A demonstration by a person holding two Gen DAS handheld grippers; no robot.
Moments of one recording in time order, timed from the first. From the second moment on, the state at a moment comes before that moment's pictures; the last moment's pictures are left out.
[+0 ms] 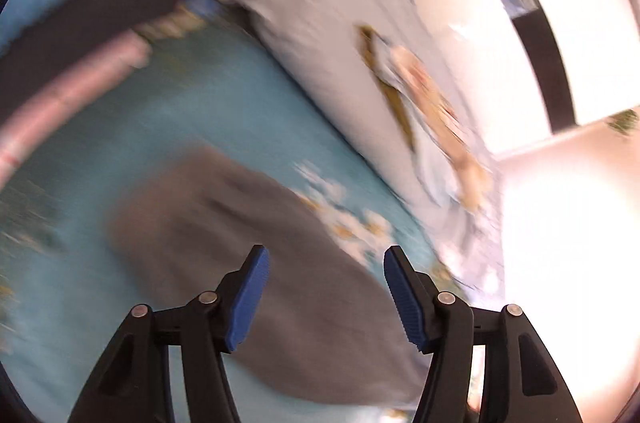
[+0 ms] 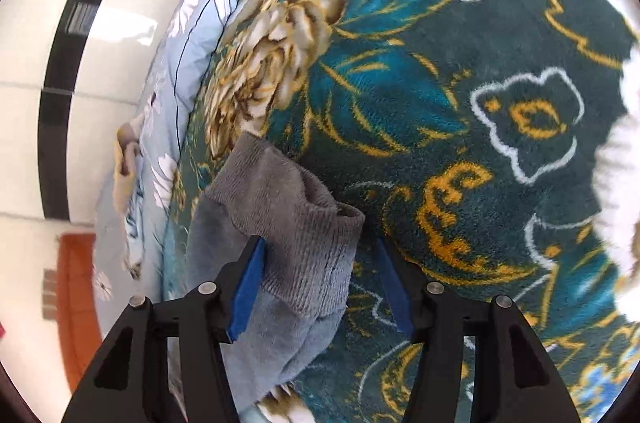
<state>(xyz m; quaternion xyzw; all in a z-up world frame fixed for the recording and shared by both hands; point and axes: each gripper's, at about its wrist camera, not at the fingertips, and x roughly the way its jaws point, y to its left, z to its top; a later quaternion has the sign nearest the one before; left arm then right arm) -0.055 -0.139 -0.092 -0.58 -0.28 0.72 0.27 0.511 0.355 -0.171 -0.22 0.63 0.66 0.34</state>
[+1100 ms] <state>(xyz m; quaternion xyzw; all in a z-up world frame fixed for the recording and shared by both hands) 0.025 -0.084 -0.160 -0.63 -0.26 0.69 0.26 0.314 0.244 -0.018 -0.37 0.28 0.84 0.30</state>
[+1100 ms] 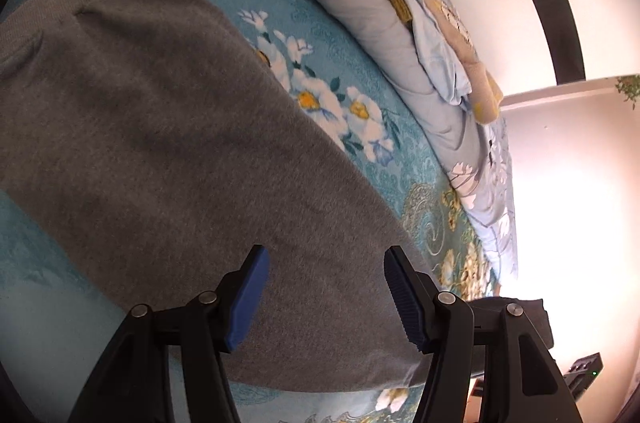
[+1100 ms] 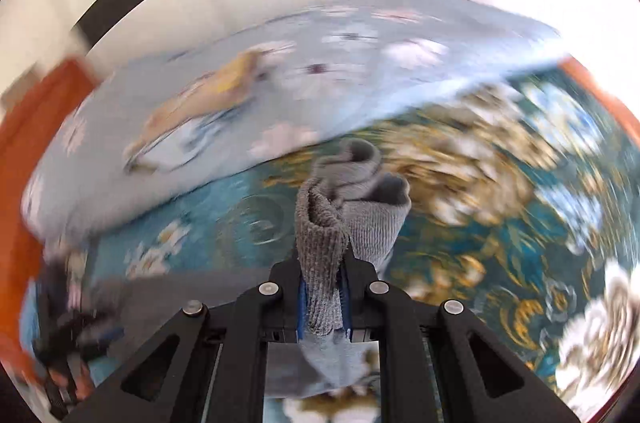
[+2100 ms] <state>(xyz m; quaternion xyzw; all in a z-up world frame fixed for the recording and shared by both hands) 0.008 -0.118 -0.184 -0.62 -0.37 0.65 0.24 0.163 0.048 -0.131 -0.56 0.12 0.82 0.06</state>
